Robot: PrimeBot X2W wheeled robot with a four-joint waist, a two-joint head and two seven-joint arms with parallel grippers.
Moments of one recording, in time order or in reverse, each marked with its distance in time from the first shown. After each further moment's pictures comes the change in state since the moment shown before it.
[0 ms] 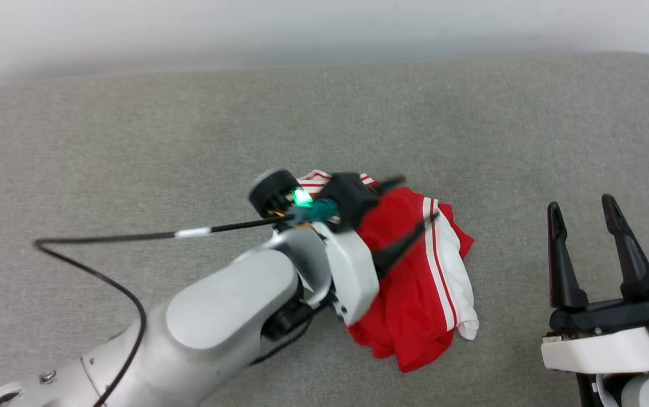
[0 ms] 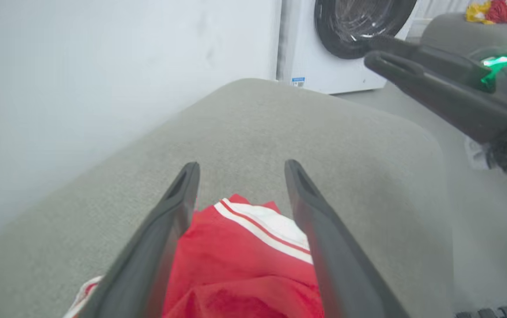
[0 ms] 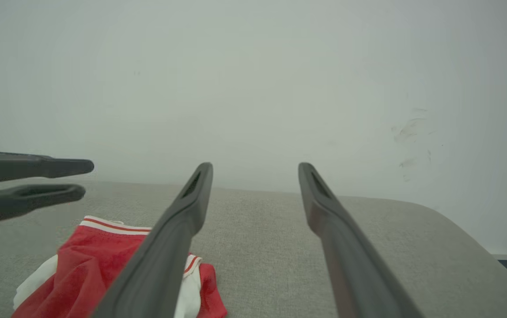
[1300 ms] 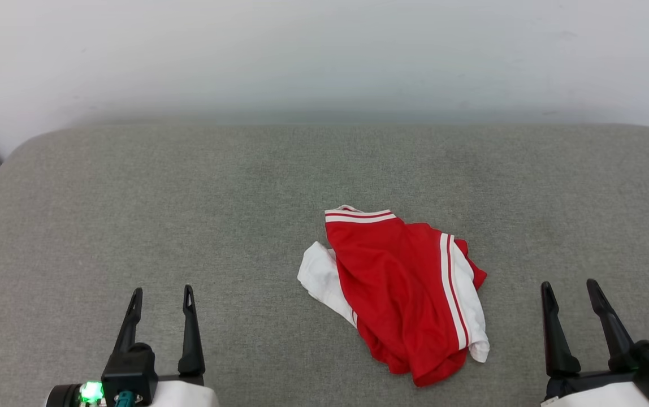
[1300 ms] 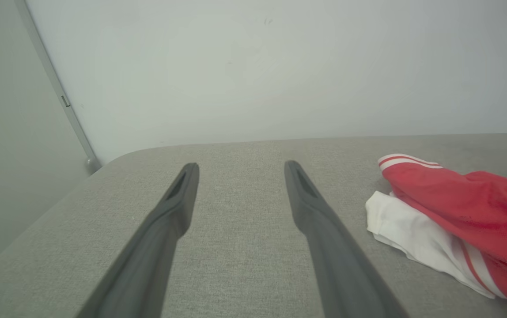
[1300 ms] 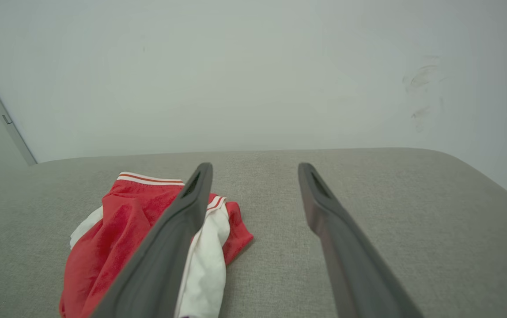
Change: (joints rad) left arm 0.941 -0.097 0.917 -0.228 0.603 0.384 -0.275; right arm 0.152 0.000 -0.018 0.123 0.067 0.000 0.000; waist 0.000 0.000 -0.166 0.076
